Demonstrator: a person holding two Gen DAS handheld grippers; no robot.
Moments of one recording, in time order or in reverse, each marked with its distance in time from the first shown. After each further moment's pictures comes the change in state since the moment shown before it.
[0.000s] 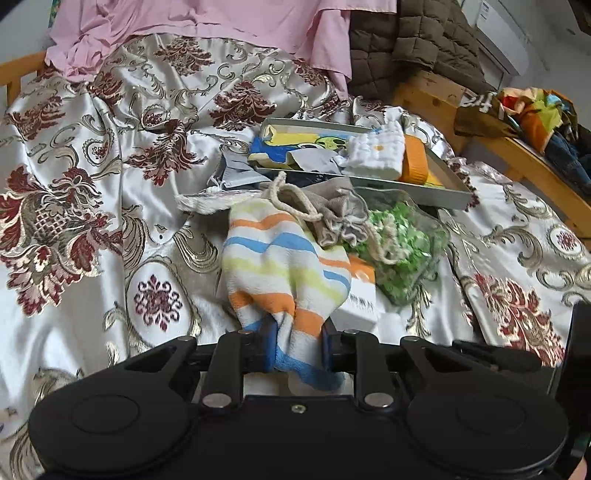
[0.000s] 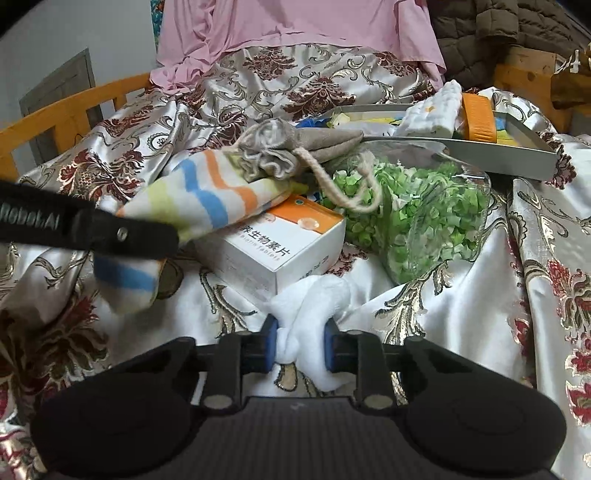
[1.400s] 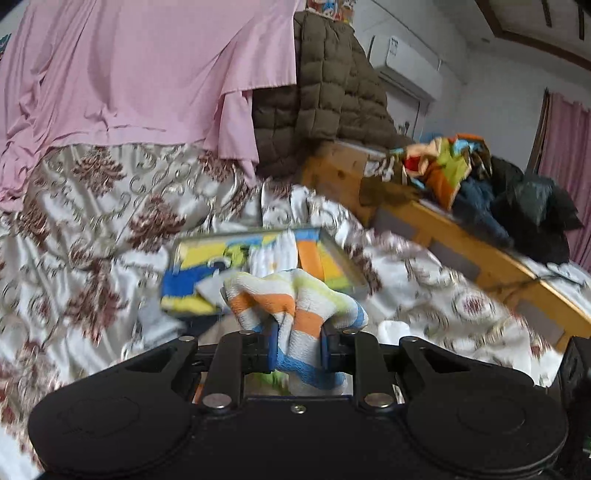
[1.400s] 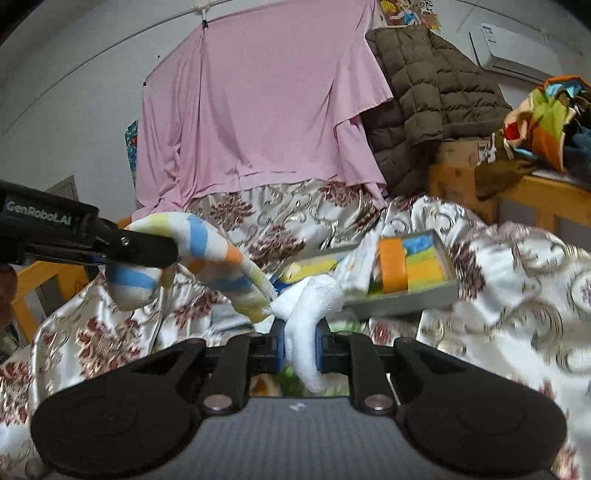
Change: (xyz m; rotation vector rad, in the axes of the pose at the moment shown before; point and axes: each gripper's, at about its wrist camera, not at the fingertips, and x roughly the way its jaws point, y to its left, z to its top) left arm -0.068 -0.084 0.121 0.171 -0.179 -0.172; right arm -0.115 -0.077 0.078 0.143 -0.373 -0.021
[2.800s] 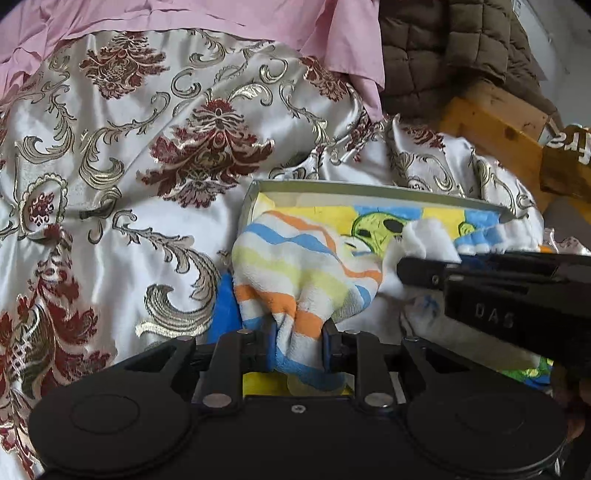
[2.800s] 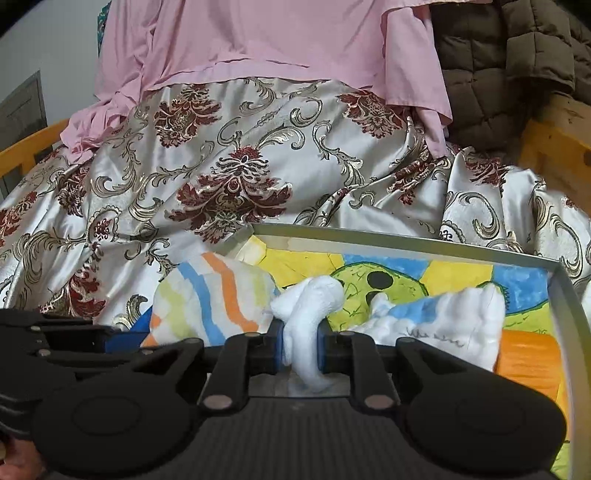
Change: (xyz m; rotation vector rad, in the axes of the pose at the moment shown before) left arm 0.309 0.173 0.011 -0.157 0.182 0.180; right arm 0.356 -0.023 0.060 -0.190 0.330 -0.027
